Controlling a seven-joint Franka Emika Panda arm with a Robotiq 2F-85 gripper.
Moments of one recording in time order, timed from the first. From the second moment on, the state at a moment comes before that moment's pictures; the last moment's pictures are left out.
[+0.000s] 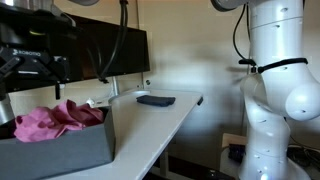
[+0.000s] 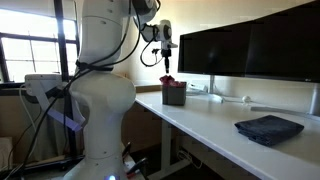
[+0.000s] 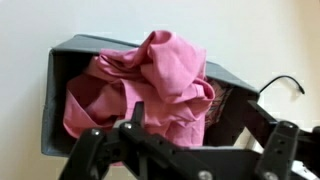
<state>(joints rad) 0.38 0.12 0.27 -1.70 -0.07 2.00 1.27</state>
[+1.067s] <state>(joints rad) 0.39 0.13 0.30 -1.72 0.06 1.94 1.26</state>
